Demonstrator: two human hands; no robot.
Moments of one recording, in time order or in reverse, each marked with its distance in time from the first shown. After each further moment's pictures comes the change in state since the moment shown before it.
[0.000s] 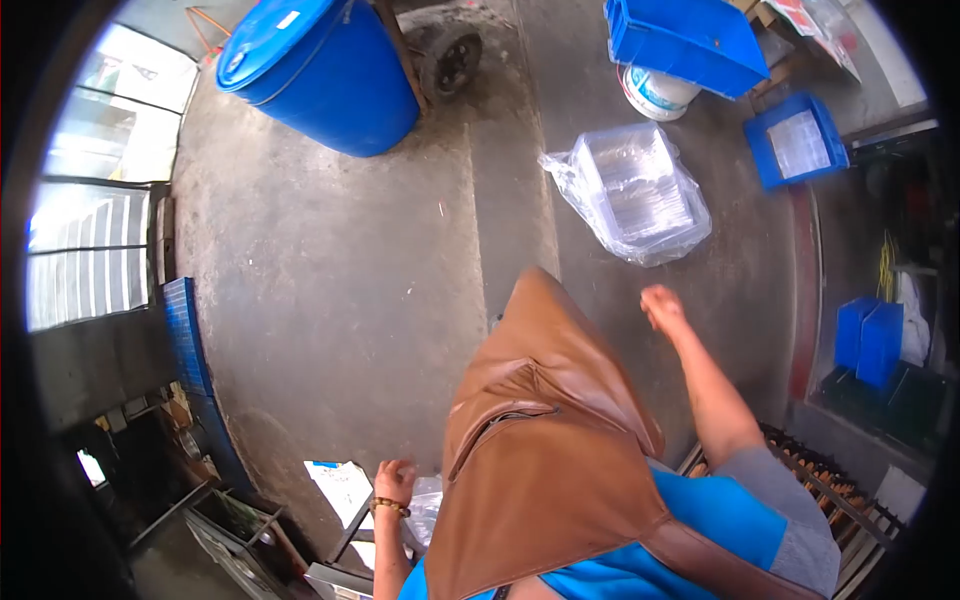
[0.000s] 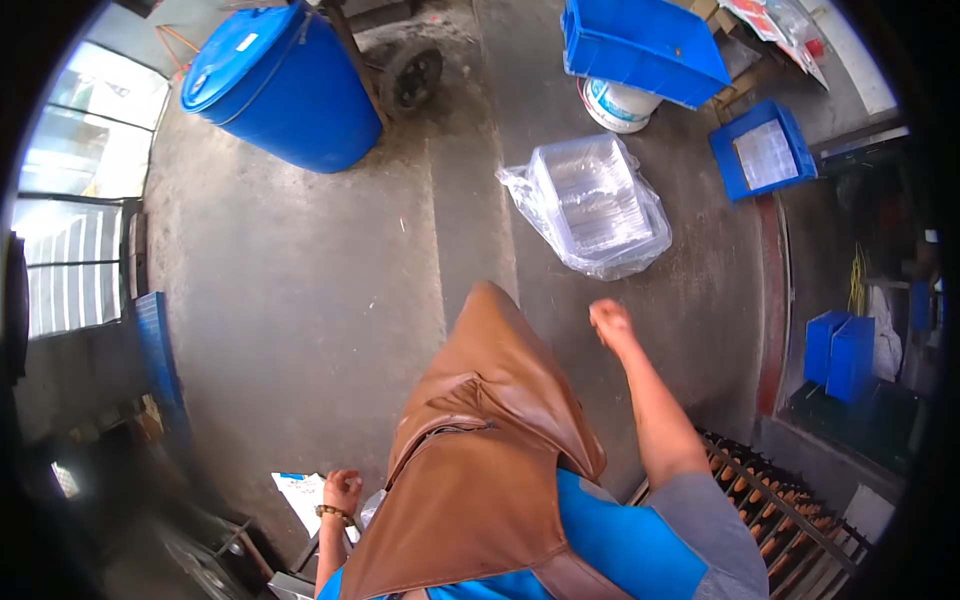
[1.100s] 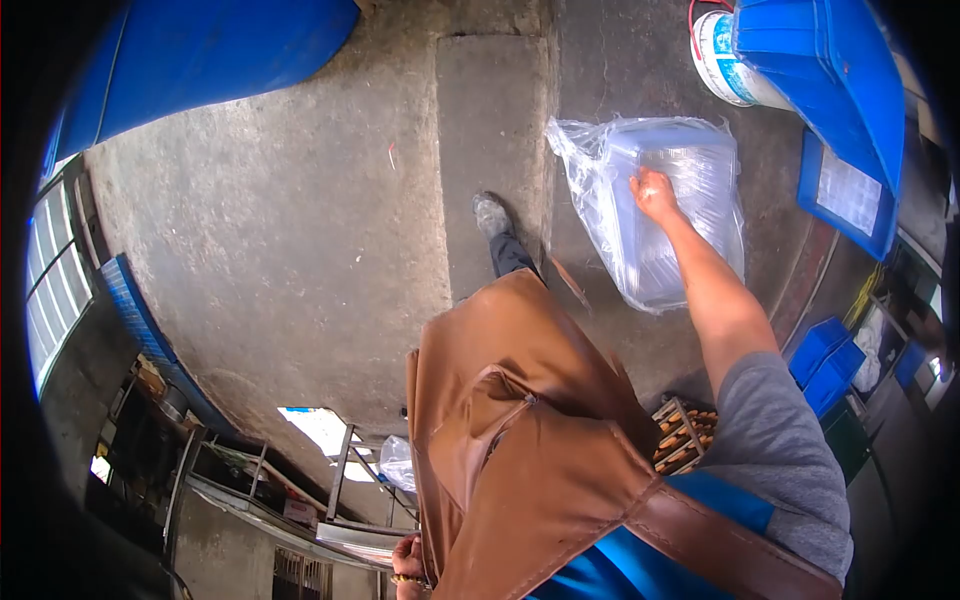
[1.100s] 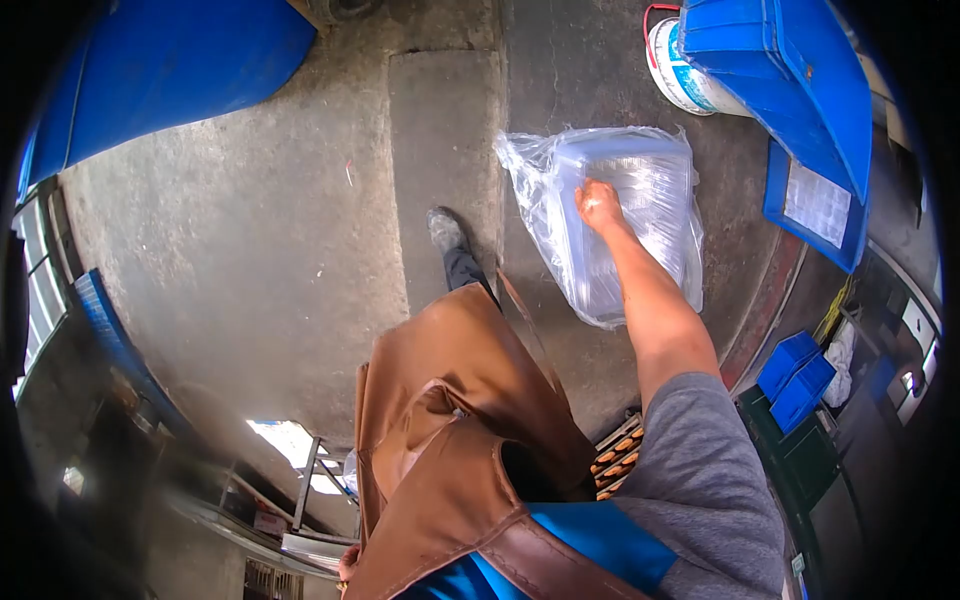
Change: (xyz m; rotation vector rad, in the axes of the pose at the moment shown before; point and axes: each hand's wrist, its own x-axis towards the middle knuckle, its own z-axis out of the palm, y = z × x) left_hand 0.050 0.129 -0.052 -0.694 -0.152 -0.787; right_hand 0.525 -0.115 0.080 -1.146 -0.063 -0.277
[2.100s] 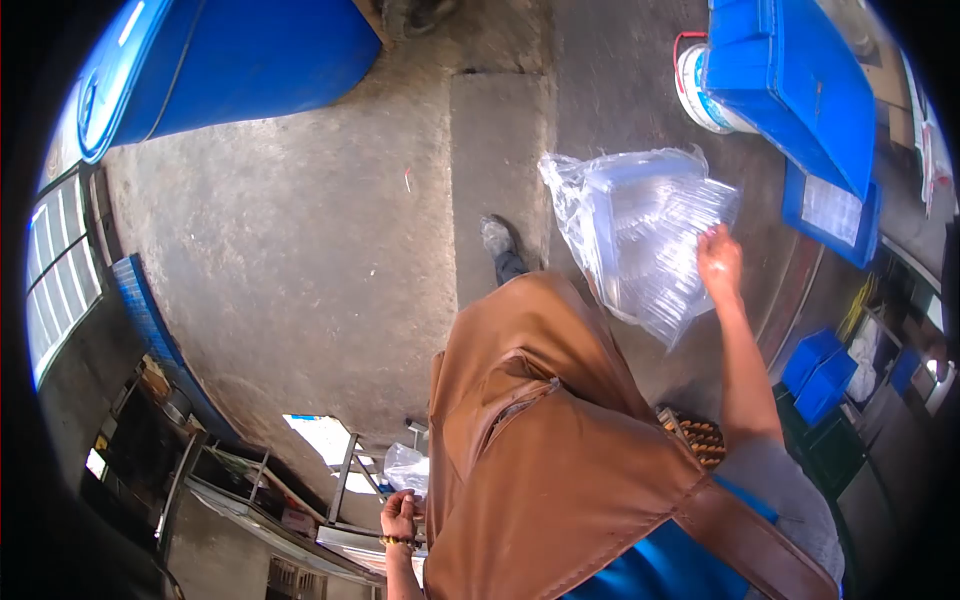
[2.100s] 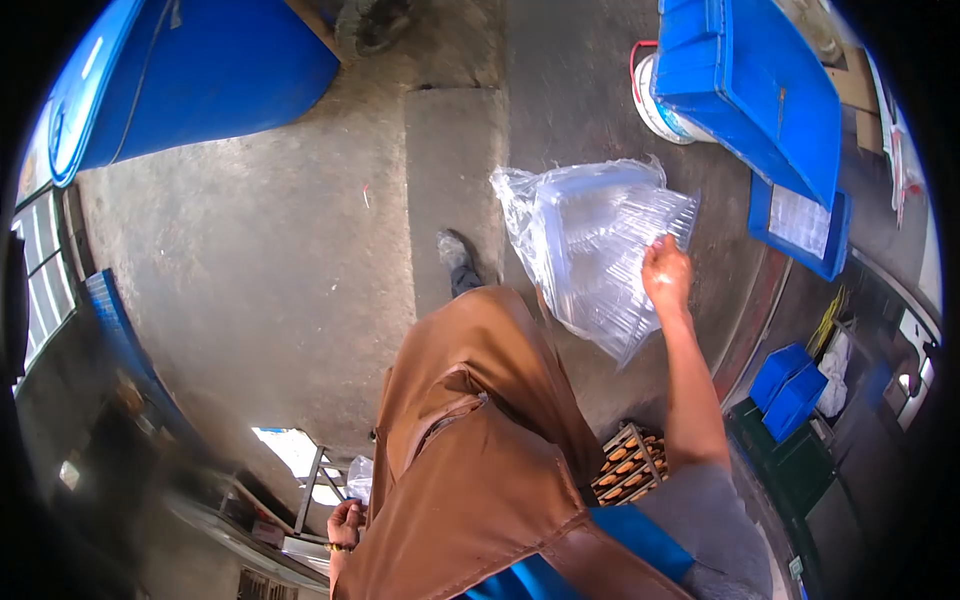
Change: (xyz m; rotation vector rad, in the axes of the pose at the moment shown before) left_hand 0.014 0.127 0.025 -0.071 -0.088 0.137; right_hand -0.162 -0.008 -0.206 0.124 0.393 0.127
